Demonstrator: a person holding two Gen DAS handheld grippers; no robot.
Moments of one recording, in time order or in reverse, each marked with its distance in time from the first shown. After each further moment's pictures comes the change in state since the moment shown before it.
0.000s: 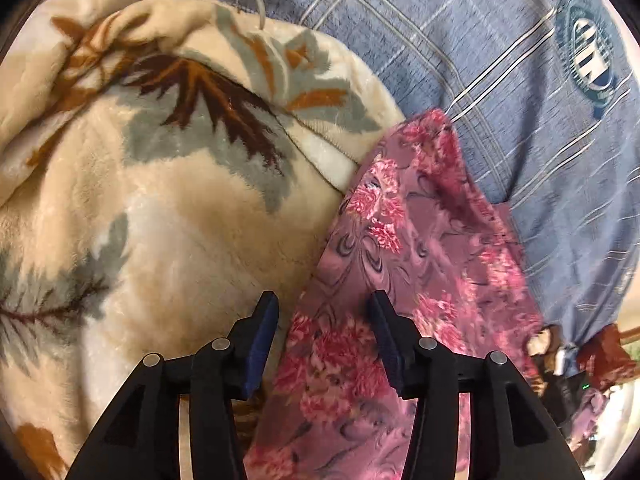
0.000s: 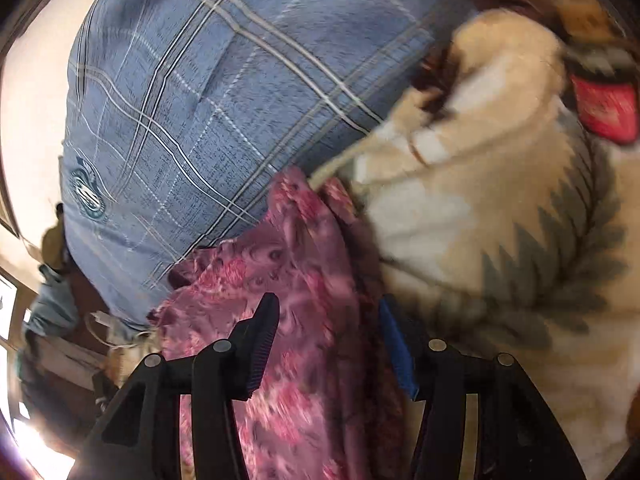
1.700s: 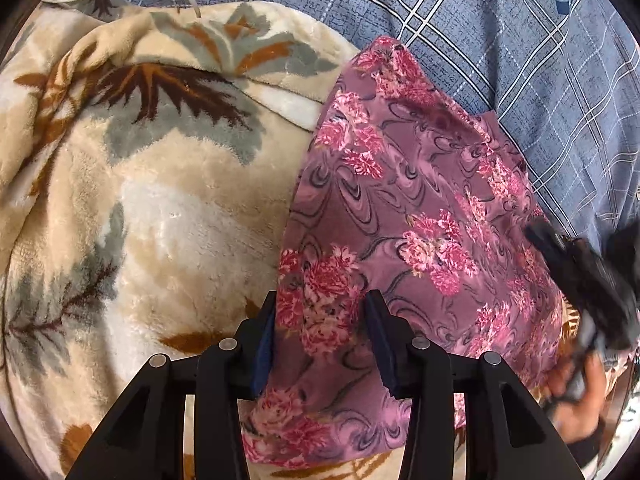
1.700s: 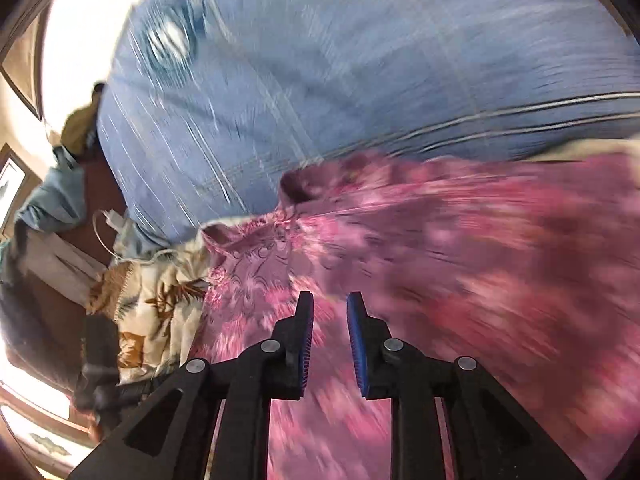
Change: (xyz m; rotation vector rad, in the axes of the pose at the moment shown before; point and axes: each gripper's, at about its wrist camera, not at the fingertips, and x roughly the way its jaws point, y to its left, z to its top) left arm -0.033 -0.006 -0.007 0.225 0.150 0.024; right arm 0.105 0.187 -0.066 -0.263 0.178 0.088
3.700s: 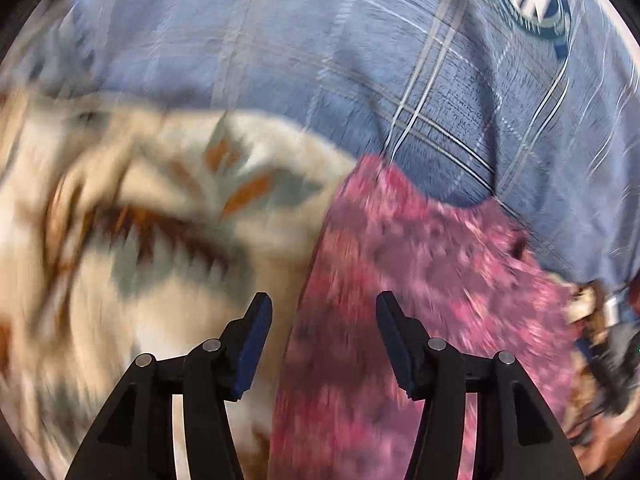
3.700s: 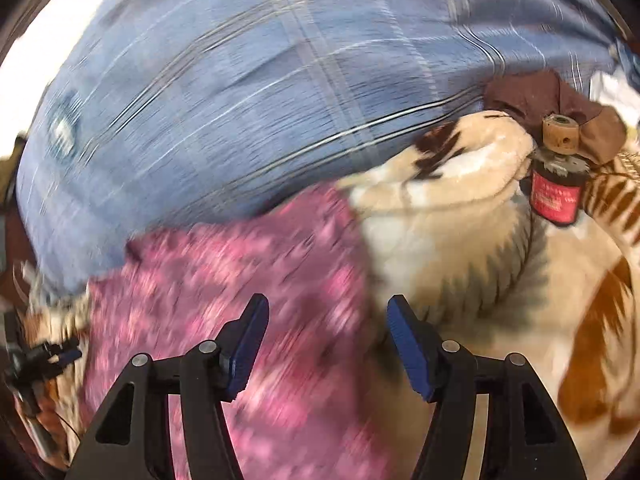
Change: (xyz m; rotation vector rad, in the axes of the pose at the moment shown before) left arm -0.003 -0.034 0.057 0.078 -0.218 0.125; right arm -0.141 -0.152 -0.010 0.155 -0.235 -0.355
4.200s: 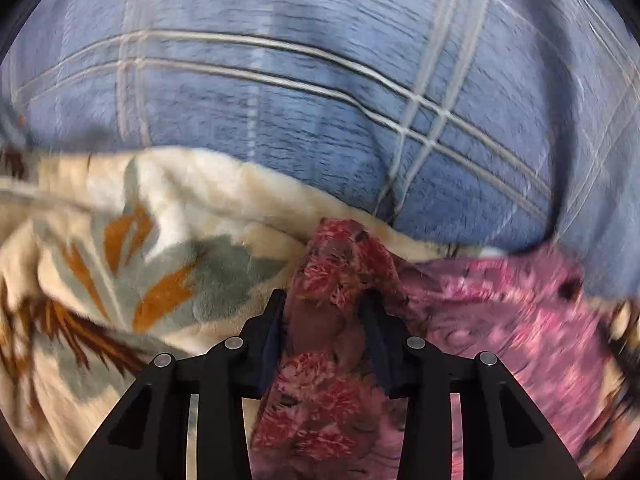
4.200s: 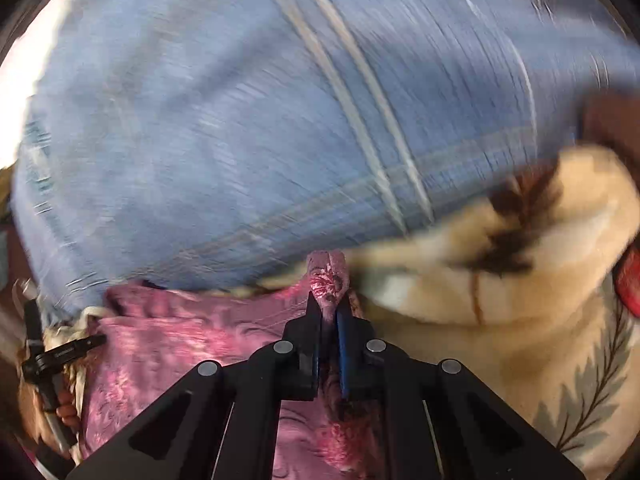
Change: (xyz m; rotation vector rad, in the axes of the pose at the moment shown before) left arm 0.062 -0.032 0.032 -0.026 0.053 0.042; right arm 0.053 -0.003 0.033 -0.047 0.032 0.018
